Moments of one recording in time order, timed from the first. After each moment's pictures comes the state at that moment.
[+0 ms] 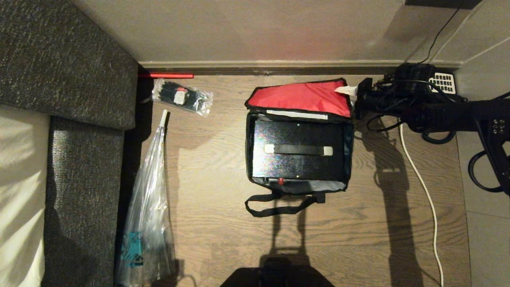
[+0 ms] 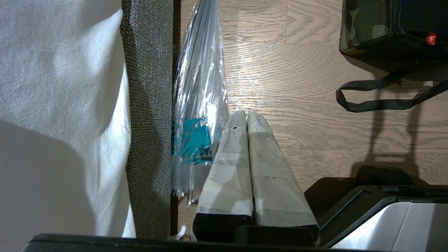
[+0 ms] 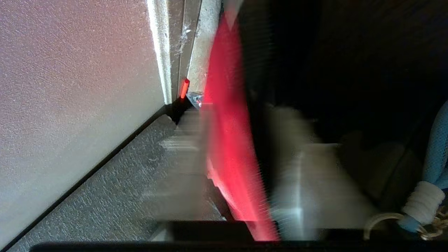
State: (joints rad) left arm 0.00 0.00 0.00 0.00 -0.01 0.02; right arm 0.02 2.33 -1.94 -0.39 0.67 1.27
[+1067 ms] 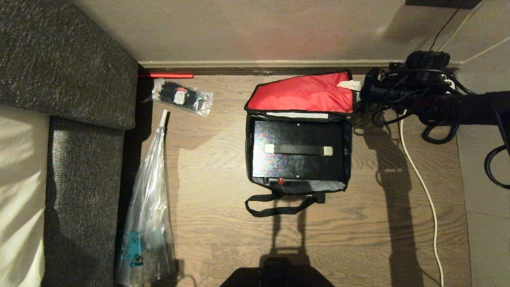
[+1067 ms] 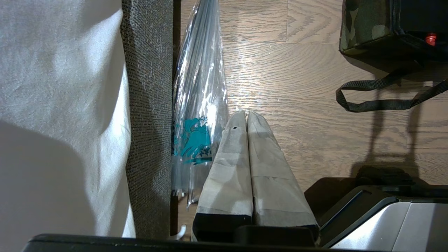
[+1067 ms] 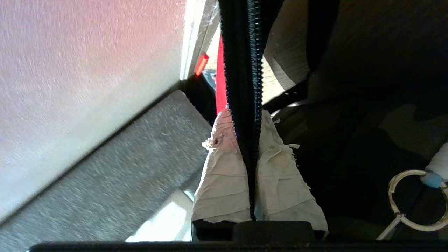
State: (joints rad) left arm 0.00 0.00 0.00 0.00 -0.01 0.02; right arm 0.02 2.24 -1.89 -0.39 0.77 1.23
